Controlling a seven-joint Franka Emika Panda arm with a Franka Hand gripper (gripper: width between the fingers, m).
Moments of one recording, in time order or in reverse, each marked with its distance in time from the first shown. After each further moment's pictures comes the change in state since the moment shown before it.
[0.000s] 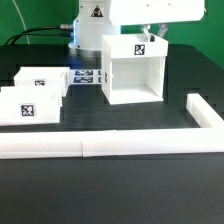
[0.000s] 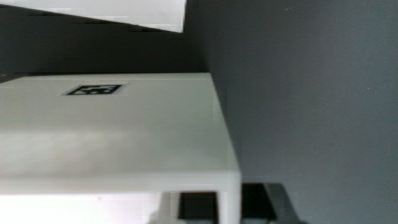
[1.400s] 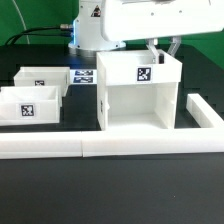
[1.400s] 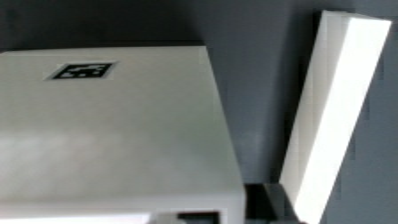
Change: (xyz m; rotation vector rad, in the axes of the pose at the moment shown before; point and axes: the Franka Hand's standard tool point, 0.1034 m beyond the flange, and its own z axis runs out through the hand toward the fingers) arm 0.157 0.041 -0.006 0.025 0.157 0.039
